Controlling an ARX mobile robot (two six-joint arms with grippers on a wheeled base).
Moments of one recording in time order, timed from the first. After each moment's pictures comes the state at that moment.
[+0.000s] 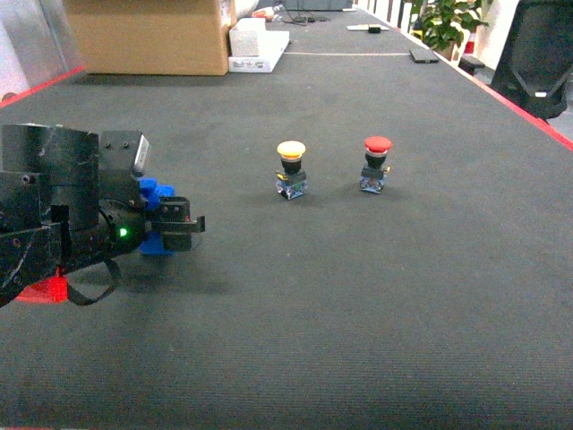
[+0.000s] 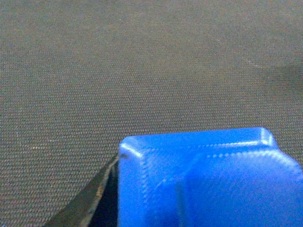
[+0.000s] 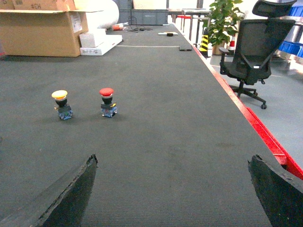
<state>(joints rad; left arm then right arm) -0.13 2.25 1.05 0.75 -0.04 -0.05 0.00 0.01 0.01 -0.01 0.00 0.00</state>
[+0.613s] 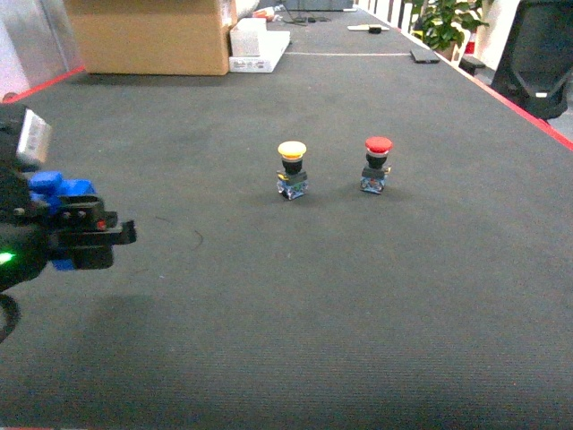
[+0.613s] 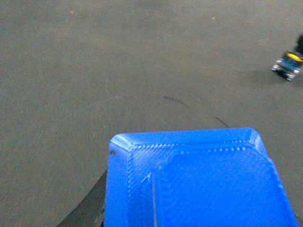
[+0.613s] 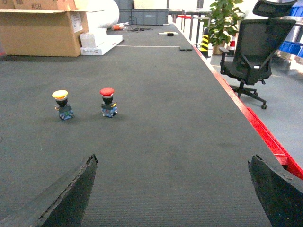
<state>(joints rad) -0.13 1.81 0.57 0.88 -0.10 -0.09 0.00 0.01 0.01 -0.01 0.00 0.00</state>
